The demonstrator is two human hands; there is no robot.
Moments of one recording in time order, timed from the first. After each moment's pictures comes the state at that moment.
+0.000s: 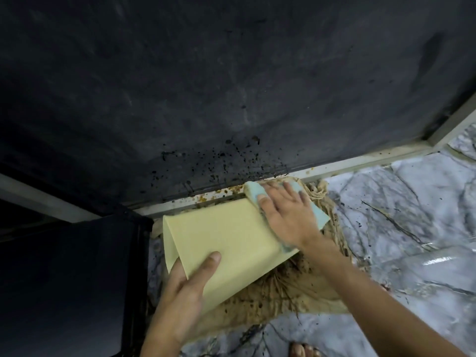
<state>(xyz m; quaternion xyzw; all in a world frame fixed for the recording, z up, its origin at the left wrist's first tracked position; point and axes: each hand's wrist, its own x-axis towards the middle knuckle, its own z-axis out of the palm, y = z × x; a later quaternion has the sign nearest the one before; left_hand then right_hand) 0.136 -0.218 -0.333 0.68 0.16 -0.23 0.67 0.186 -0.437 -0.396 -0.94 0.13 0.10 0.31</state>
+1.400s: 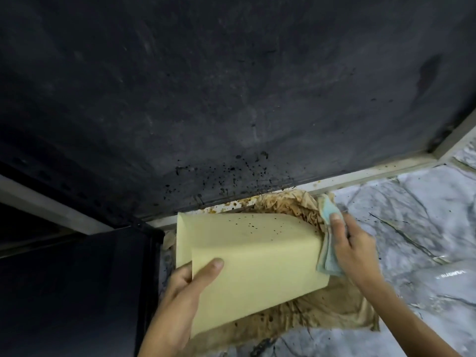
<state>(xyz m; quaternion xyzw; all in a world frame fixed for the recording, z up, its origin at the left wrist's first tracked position) 0.151 -0.210 -0.301 0.68 0.23 -0.28 0.64 0.118 -0.491 -0.428 -0.84 0.26 -0.16 0.46</state>
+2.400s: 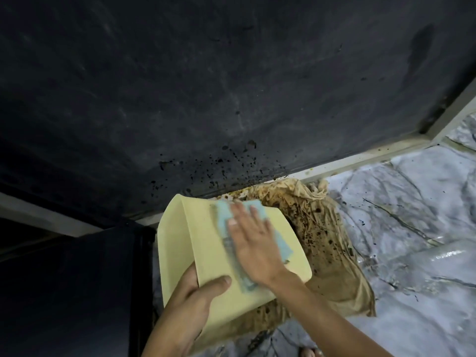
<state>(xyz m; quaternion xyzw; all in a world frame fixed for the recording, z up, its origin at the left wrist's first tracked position) 0.146 -0.222 -0.329 0.71 0.18 -0.32 0.60 0.169 -0.360 -0.406 -0.87 0.10 0.08 0.48</state>
